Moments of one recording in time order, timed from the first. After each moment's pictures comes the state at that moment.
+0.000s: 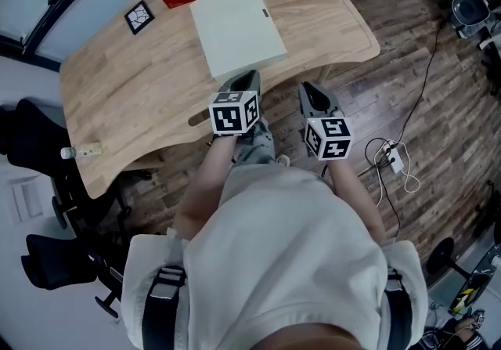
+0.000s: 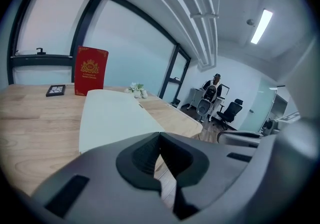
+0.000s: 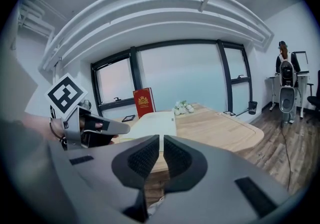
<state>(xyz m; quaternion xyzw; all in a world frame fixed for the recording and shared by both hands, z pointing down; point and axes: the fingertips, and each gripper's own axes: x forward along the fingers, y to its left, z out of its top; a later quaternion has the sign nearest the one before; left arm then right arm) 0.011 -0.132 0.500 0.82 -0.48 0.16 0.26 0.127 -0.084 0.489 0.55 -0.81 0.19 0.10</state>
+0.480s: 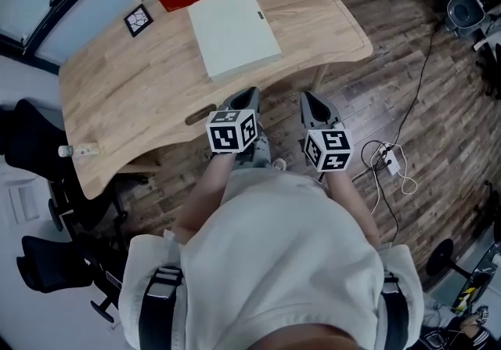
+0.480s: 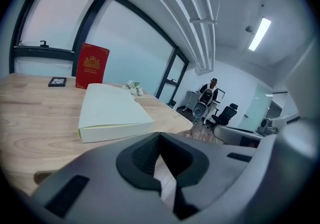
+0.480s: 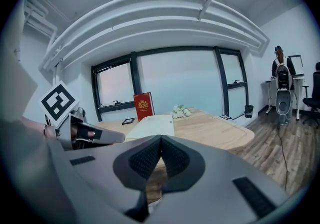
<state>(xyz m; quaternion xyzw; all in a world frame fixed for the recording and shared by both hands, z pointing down) 0.019 -0.078 0.500 0.83 -0.46 0.14 0.28 0.140 -0.047 0.476 0.56 -0.80 0.17 0.08</state>
